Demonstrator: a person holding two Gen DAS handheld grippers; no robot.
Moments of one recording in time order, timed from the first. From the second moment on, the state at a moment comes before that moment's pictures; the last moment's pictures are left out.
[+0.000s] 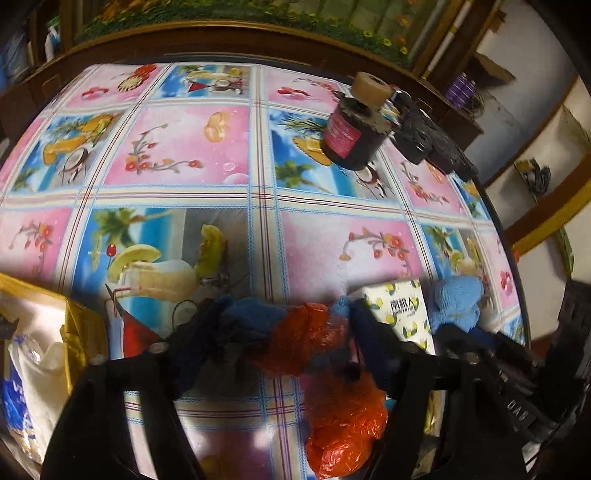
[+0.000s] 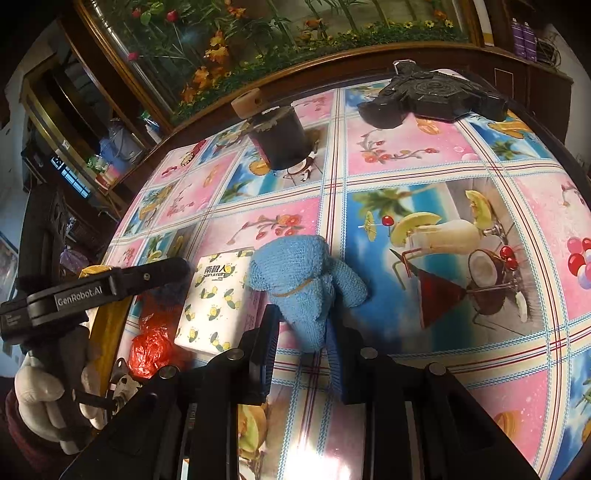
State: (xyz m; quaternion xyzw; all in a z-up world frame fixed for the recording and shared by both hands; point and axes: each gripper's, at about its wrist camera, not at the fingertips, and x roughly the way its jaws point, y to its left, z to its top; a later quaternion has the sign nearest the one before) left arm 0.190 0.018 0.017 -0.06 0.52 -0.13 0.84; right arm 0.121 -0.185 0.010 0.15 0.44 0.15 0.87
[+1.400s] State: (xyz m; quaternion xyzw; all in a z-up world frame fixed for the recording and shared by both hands) left arm -0.058 0.328 0.031 -0.27 0.41 0.06 0.87; right arm -0.044 -0.048 0.107 0.04 0.37 0.29 0.88
